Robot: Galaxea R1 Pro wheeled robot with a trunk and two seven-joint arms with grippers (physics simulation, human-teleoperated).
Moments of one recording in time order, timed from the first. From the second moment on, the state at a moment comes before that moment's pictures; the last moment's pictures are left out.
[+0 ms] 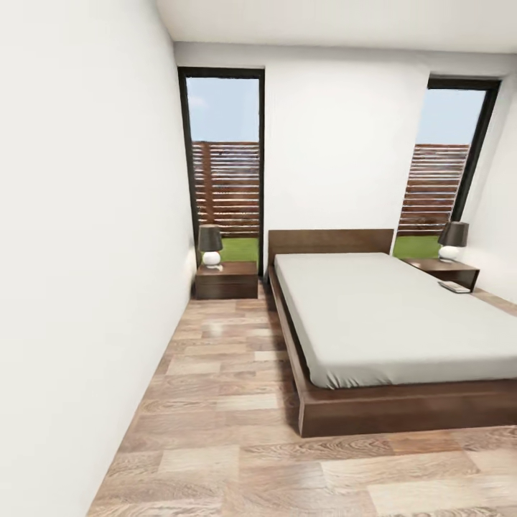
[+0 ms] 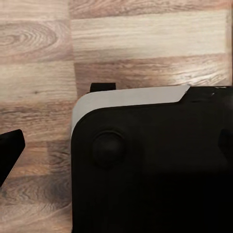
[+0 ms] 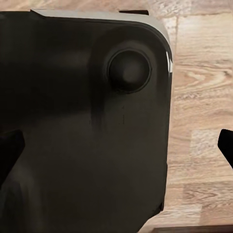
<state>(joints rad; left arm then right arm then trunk) 0.00 0.00 0.00 -0.06 0.00 -0.16 0.00 0.00 0.00 -0.01 0.00 0.00 0.00 0.02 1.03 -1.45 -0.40</state>
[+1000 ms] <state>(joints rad) 0.00 0.00 0.00 -0.06 -0.01 -0.16 0.00 0.00 0.00 -0.01 0.00 0.00 0.00 0.02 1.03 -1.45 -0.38</state>
